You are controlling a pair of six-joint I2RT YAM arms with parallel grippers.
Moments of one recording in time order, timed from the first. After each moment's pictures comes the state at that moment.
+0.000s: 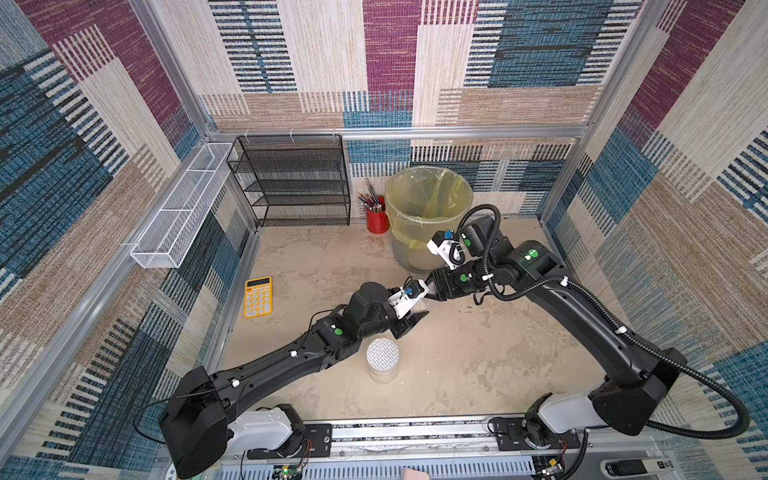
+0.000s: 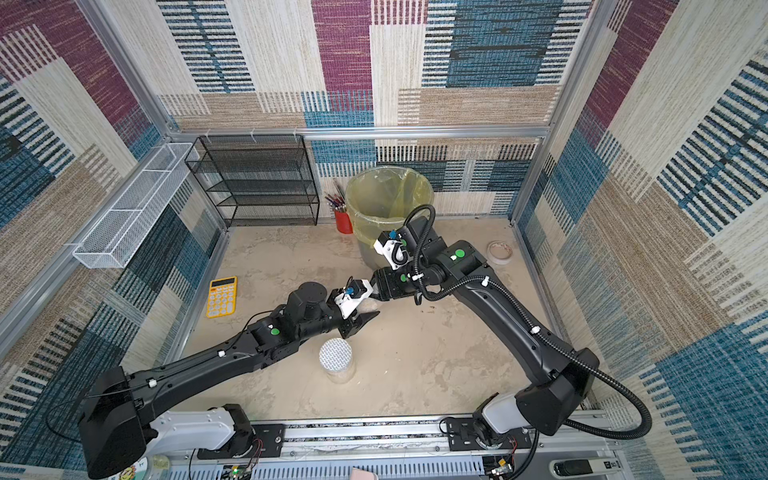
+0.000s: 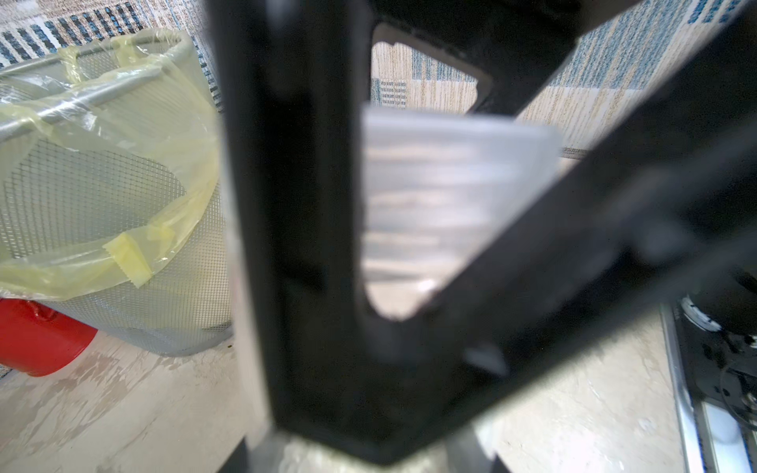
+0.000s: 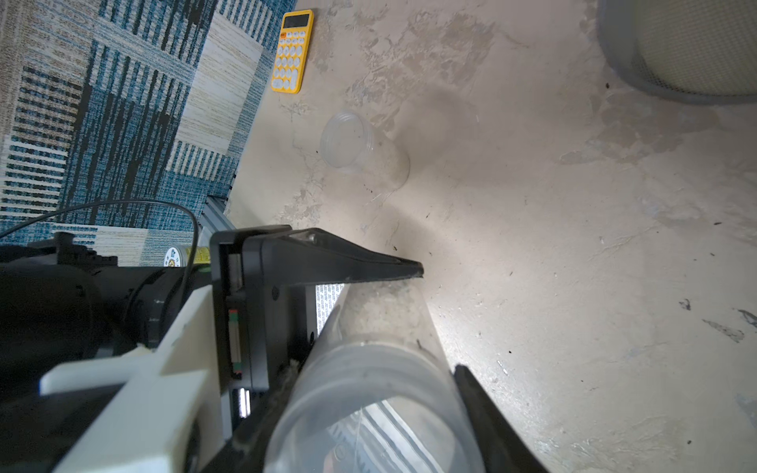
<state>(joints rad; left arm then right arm) -0.86 1.25 0.83 0.02 0.11 0.21 0.61 1.44 1.58 -1.08 -0.46 0.34</state>
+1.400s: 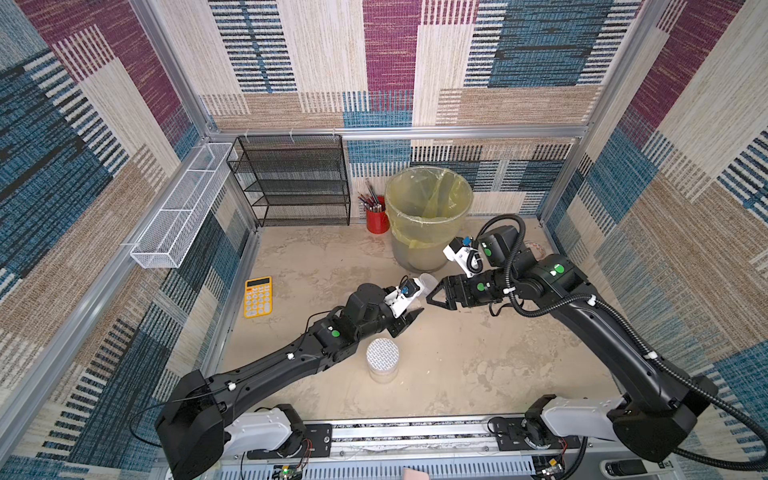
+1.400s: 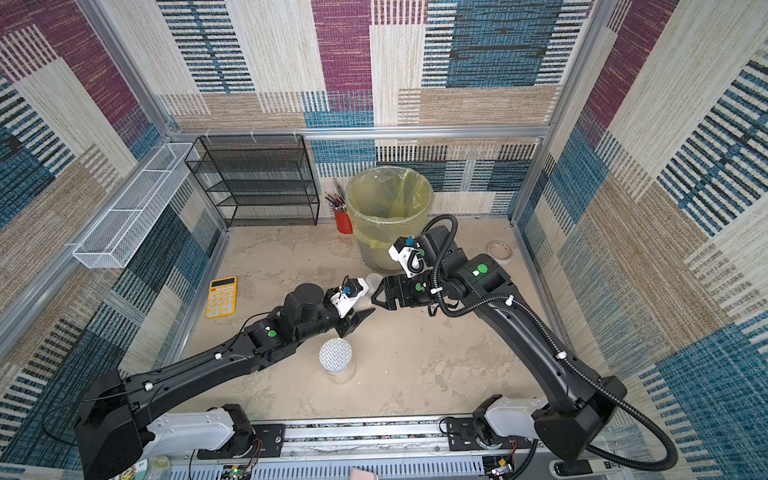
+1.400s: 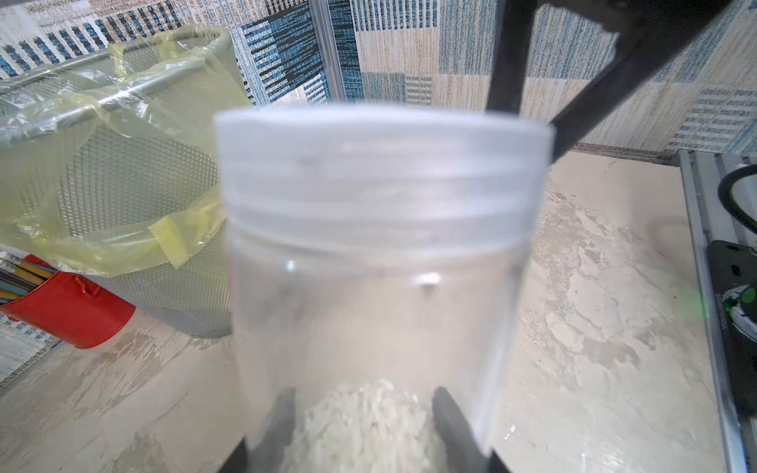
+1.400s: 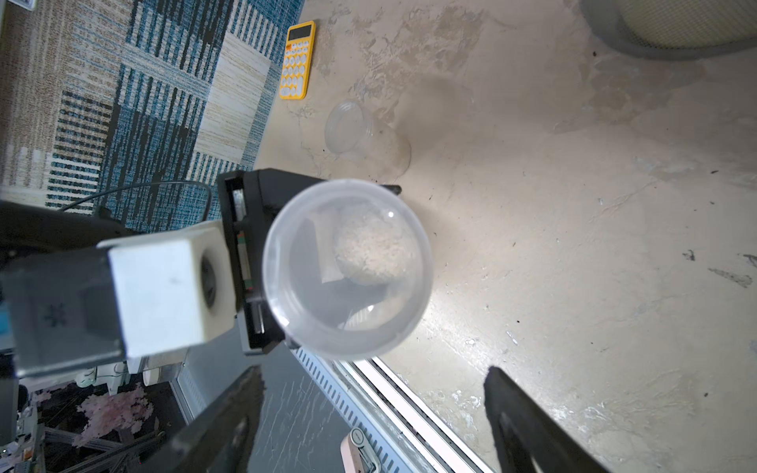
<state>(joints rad) -0.86 1.23 0.82 0.03 0.04 0.21 0.59 1.28 1.48 -1.09 -0.47 0.40</state>
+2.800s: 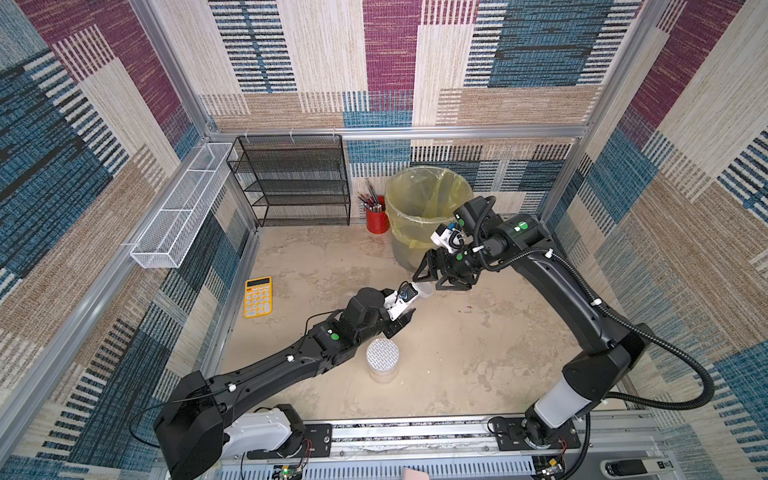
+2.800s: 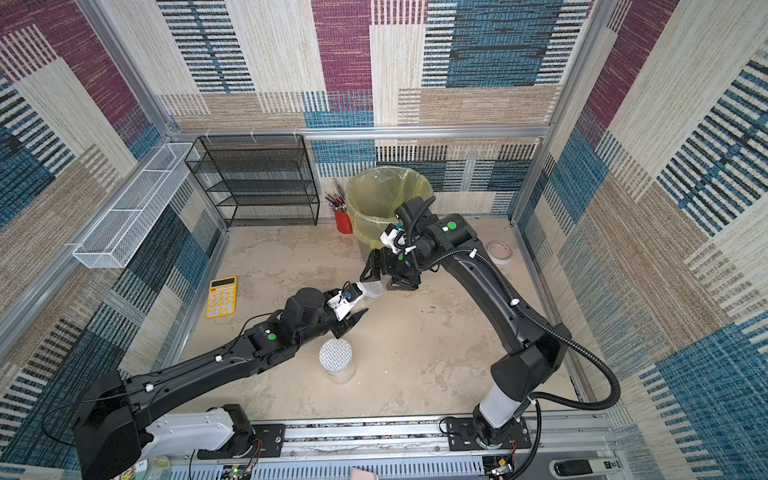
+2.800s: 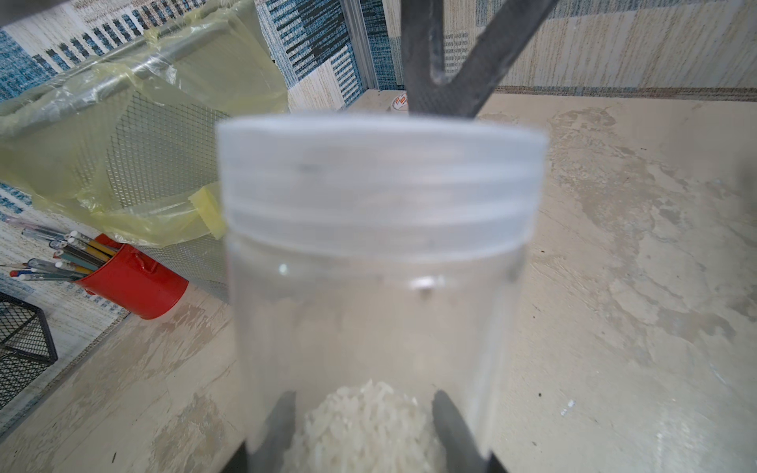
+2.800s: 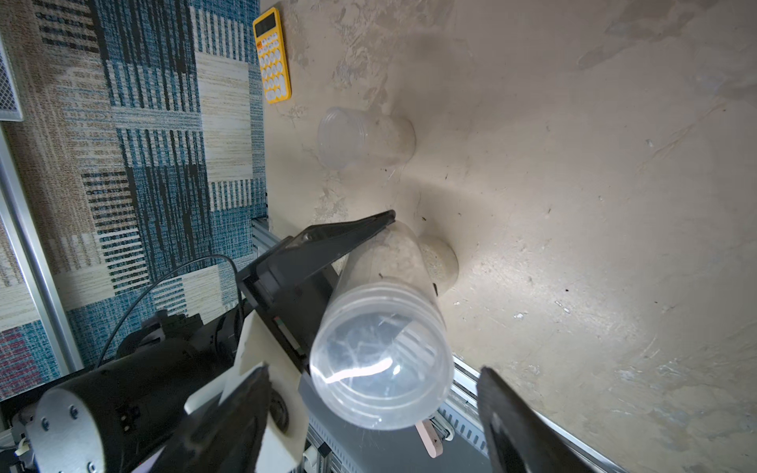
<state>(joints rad) -0.86 1.22 0.78 0.01 -0.08 0.29 0.54 1.65 1.89 -1.33 -0.56 0.56</state>
